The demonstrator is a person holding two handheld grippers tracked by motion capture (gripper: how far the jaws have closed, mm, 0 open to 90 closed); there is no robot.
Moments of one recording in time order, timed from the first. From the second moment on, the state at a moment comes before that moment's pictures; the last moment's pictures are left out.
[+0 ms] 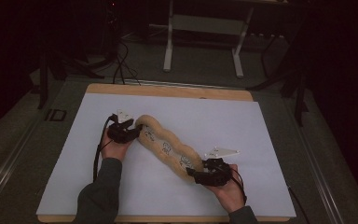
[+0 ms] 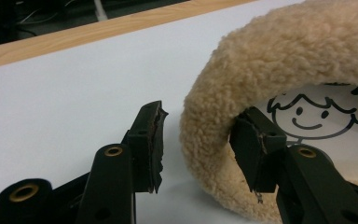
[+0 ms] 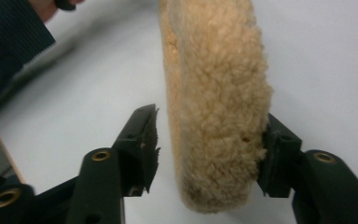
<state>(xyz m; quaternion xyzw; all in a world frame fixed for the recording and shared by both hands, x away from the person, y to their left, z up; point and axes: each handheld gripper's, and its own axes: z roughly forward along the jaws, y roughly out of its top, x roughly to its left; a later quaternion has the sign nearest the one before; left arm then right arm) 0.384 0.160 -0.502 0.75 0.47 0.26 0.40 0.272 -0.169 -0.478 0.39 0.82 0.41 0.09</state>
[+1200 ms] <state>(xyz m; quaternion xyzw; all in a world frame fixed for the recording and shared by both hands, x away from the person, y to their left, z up) 0.375 0.149 -0.498 0.75 0.48 0.28 0.35 0.276 -0.177 -0.480 0.40 0.83 0.39 0.09</state>
